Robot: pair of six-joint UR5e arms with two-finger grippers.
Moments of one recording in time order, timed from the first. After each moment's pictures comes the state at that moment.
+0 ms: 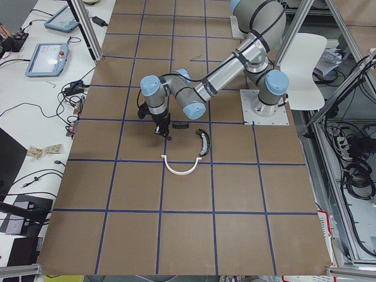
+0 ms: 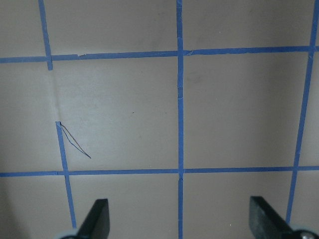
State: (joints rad) left arm -1.02 -2.00 -1.75 -1.00 1.77 0.88; right arm 1.58 -1.59 1.57 -1.45 -1.54 0.03
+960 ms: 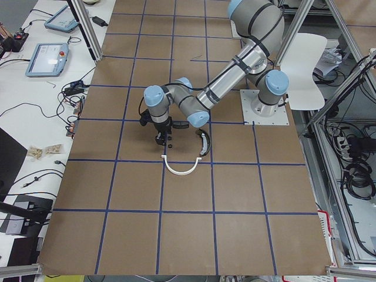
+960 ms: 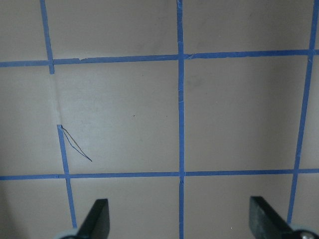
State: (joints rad) left arm -1.00 -1.97 -1.75 -1.04 1.70 0.86; right arm 1.58 -1.59 1.57 -1.46 -1.54 0.03
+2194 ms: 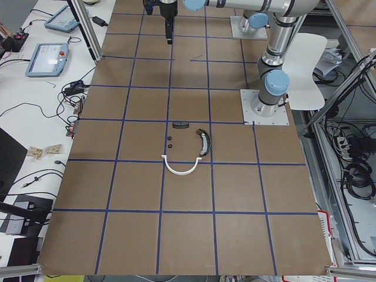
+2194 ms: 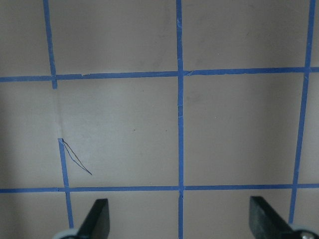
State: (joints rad) left arm -1.62 -1.65 -1.41 -1.64 1.59 -0.02; right arm 1.58 -1.58 1.57 -1.51 -1.54 0.02
